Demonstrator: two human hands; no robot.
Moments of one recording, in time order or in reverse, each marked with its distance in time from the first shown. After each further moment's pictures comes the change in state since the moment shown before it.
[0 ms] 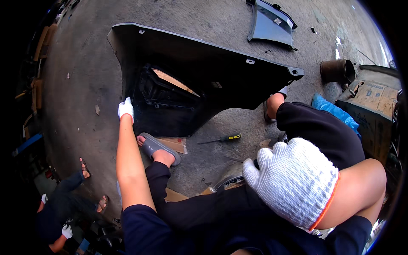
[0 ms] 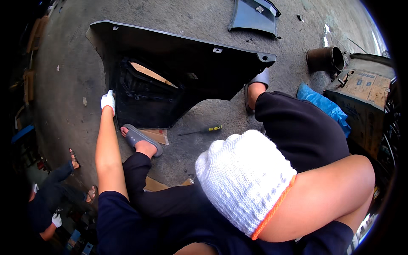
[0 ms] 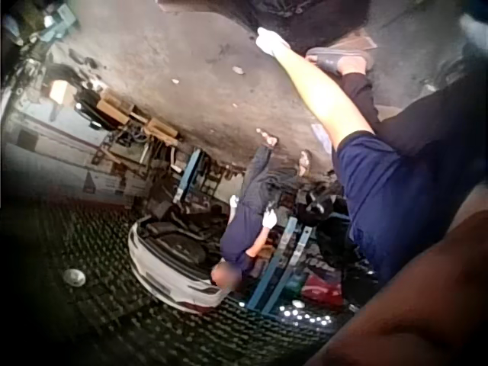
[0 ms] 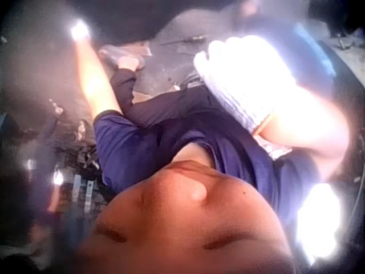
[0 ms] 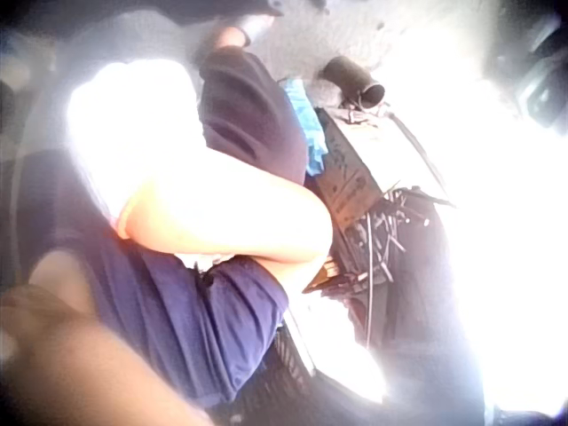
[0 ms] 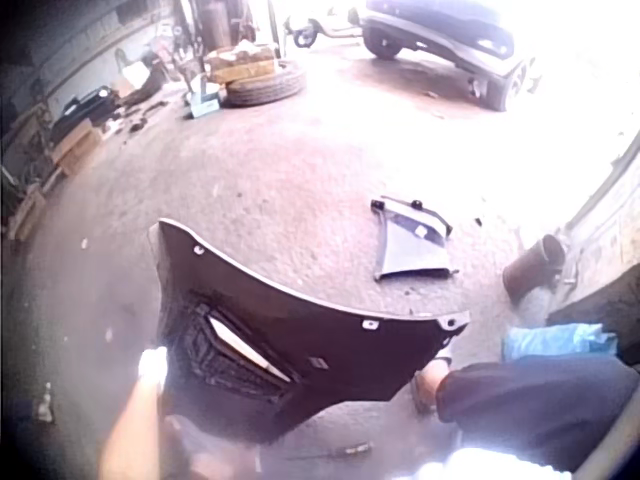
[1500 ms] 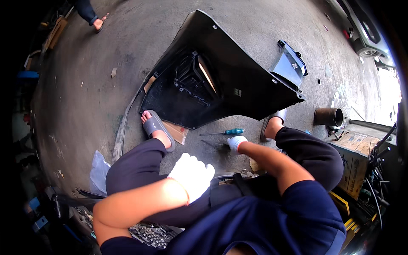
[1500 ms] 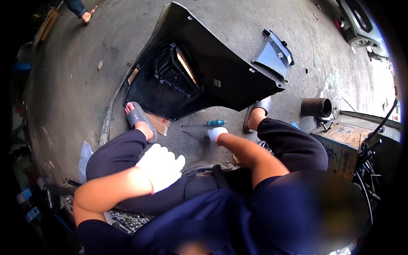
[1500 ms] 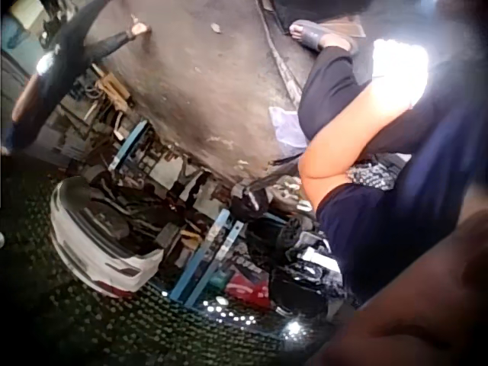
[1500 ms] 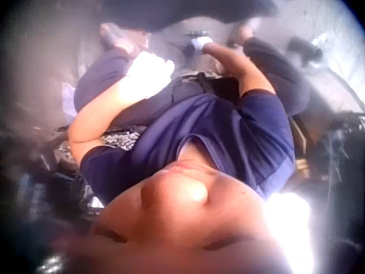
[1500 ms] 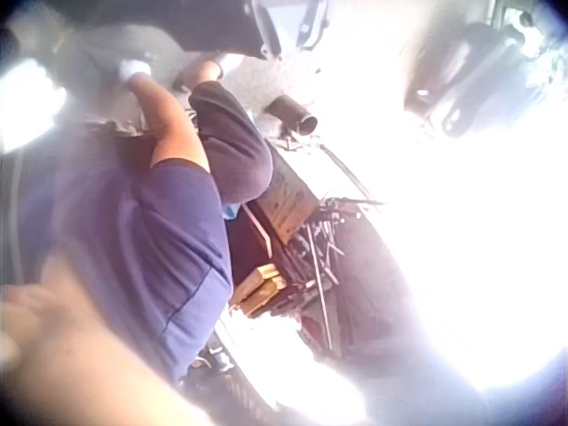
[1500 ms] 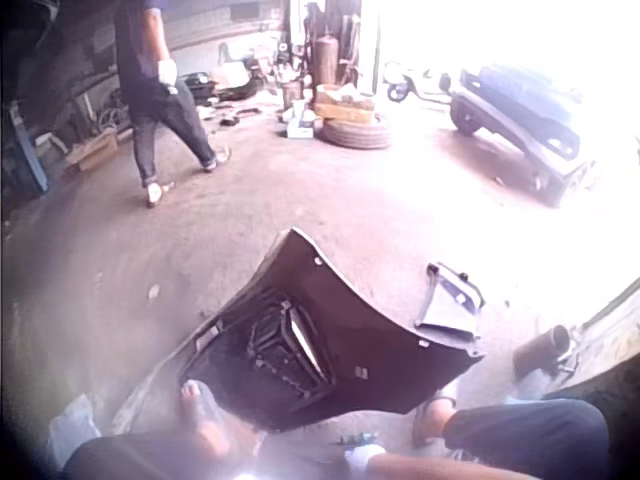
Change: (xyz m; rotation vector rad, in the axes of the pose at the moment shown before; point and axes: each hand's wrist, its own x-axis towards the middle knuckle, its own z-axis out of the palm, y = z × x) left_hand -0.466 0.128 -0.139 0.867 -0.851 1.109; right_hand 0.236 0.061 0.302 0.015 -0.210 0.077
